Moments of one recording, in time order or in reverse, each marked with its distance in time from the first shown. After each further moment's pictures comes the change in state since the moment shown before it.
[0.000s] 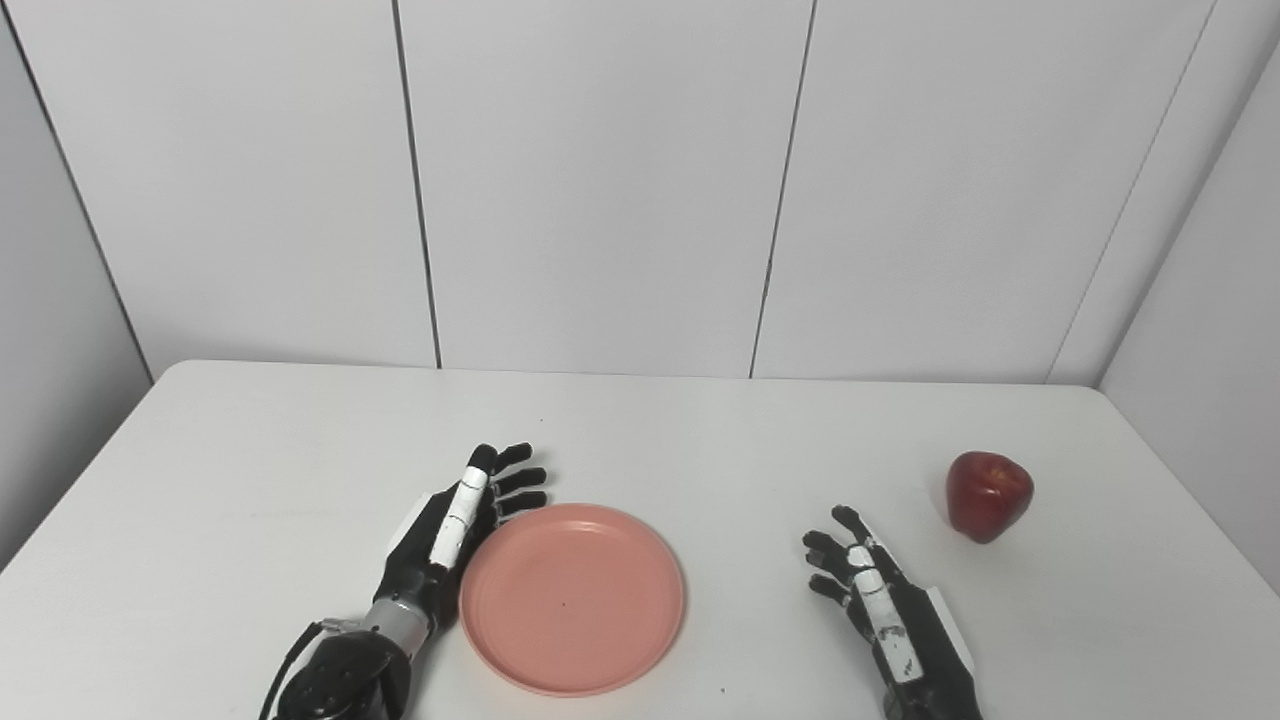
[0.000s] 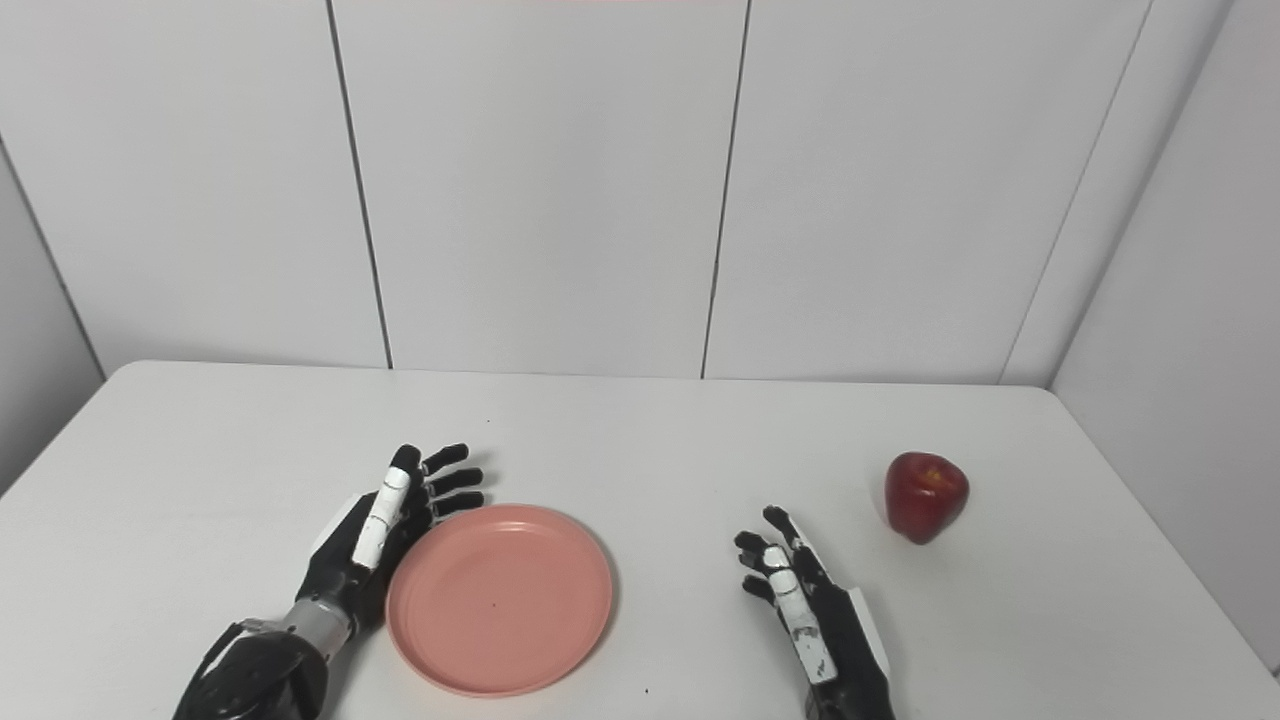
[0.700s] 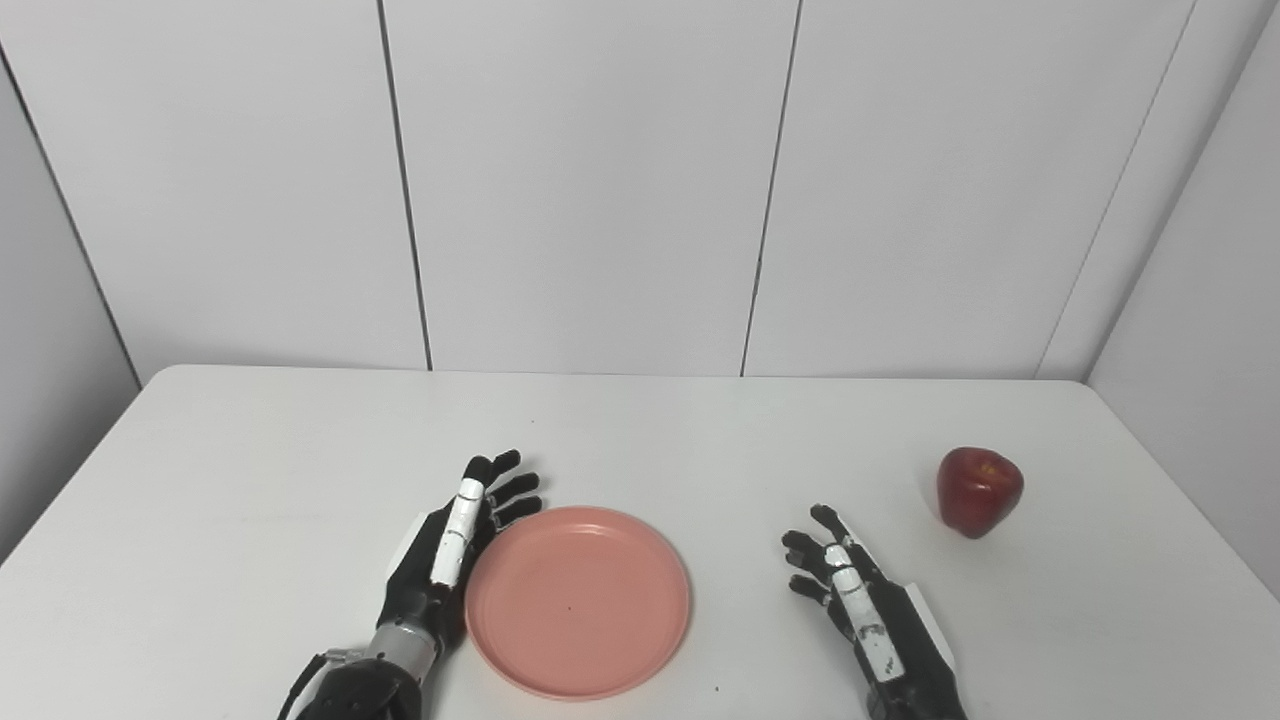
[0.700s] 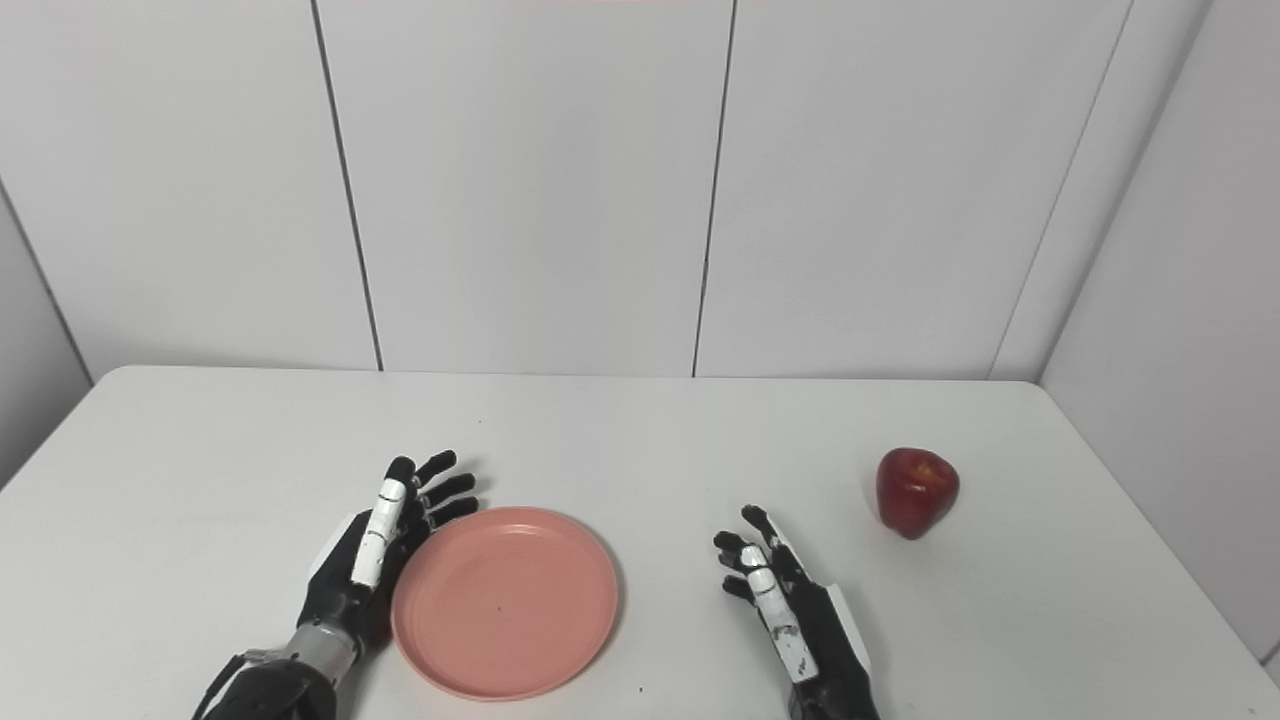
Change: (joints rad) left arm 0.038 -0.066 0.017 -0.045 0.011 0.008 0.057; right arm 0.004 -0.009 0.011 -0.016 -0.003 0.013 0.016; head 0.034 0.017
